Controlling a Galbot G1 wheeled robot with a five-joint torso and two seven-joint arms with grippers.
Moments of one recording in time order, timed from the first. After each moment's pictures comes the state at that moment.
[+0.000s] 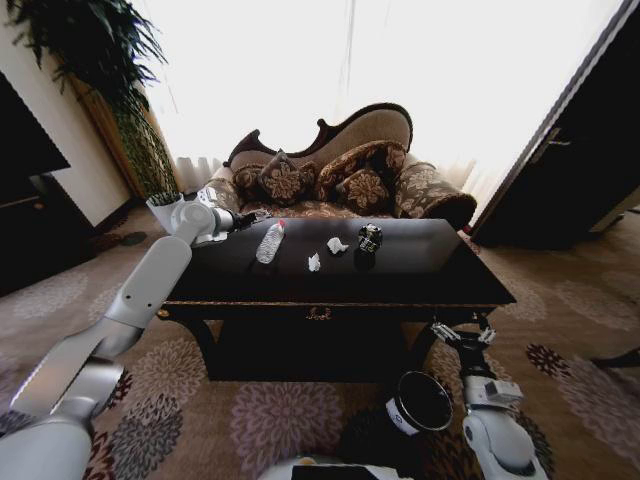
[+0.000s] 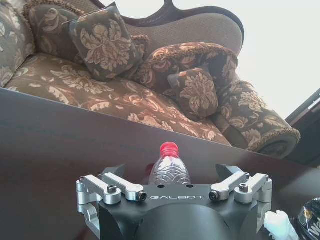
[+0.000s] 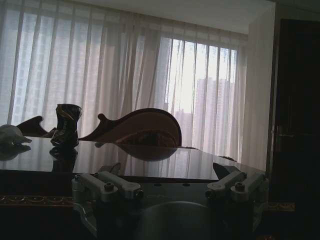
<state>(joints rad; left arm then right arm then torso) 0.14 -0.95 0.07 -1.38 -1.55 0.74 -0.36 -1.60 1.29 0.81 1.94 0.30 0.30 0.04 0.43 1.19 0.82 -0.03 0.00</state>
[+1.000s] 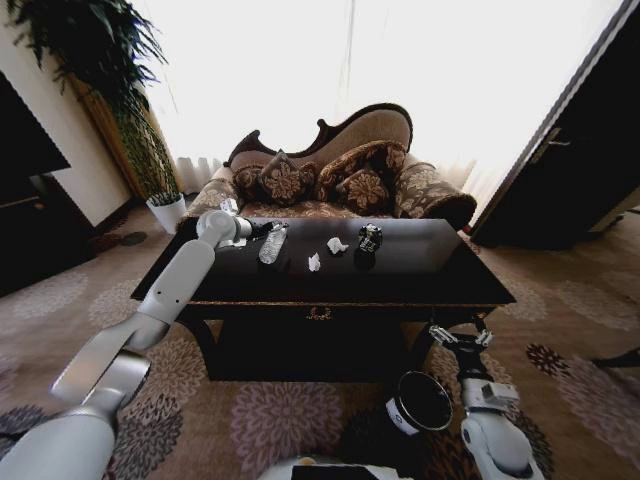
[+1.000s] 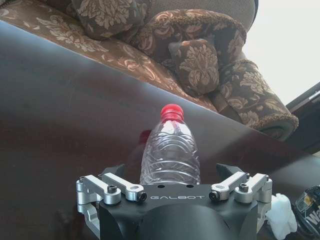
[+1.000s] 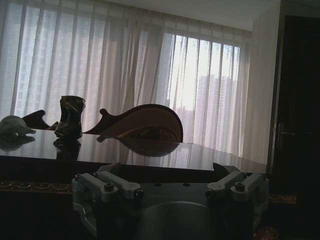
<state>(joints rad) 0.16 -1.09 0.09 -1.26 -1.60 0.74 -0.43 -1.61 1.30 0.80 1.93 0.27 0.30 0.04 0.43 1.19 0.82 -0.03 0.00</state>
